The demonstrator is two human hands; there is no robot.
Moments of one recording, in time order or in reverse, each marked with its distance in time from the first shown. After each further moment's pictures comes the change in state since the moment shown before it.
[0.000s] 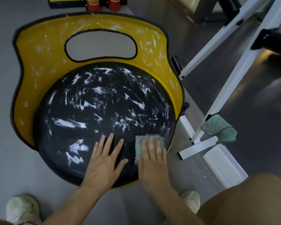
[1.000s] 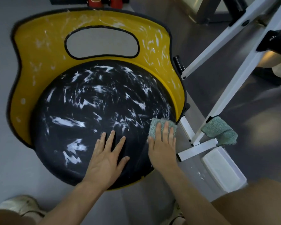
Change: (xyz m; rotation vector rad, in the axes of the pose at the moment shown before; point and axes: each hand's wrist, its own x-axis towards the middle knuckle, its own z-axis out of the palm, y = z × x) left_hand 0.014 0.011 -0.011 -0.013 -0.052 -0.008; right_hand 0.052 0.028 -0.013 0.093 0.006 0.195
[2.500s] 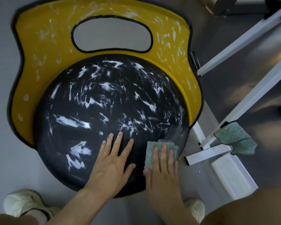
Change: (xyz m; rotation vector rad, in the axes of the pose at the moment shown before) left_hand 0.005 -0.001 -0.009 0.035 -0.052 -0.001; right_hand -0.062 -0.011 0.015 -0.119 -0.019 -0.154
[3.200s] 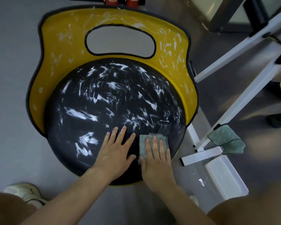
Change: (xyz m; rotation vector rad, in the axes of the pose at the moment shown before) left_hand -0.002 0.002 -0.020 0.005 -0.087 0.010; right_hand 0.011 -0.013 -0.006 -0.079 -0.136 -0.086
